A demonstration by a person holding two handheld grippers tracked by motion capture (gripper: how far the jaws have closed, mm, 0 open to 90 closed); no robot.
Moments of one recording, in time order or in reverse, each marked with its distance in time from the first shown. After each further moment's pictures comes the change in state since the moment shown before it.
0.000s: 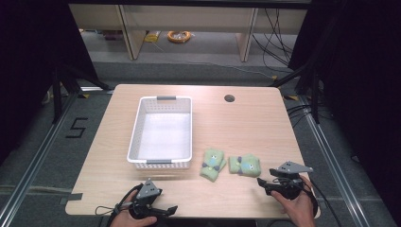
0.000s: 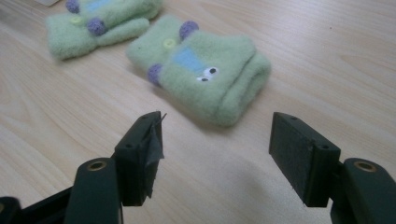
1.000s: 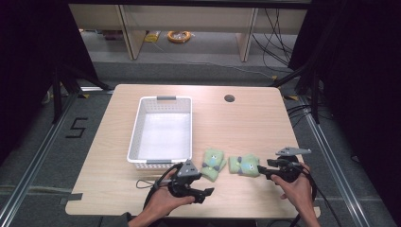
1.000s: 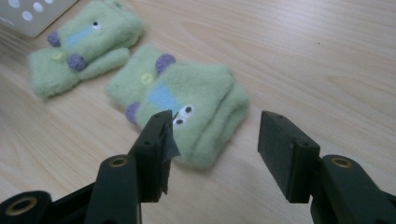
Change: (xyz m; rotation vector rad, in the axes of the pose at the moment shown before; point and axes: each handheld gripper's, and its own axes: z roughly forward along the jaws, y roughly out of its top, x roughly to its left) left arm -0.050 0.108 0.058 -0.051 -0.144 0.050; right arm -0.023 0.037 0.010 0.080 0.016 0.076
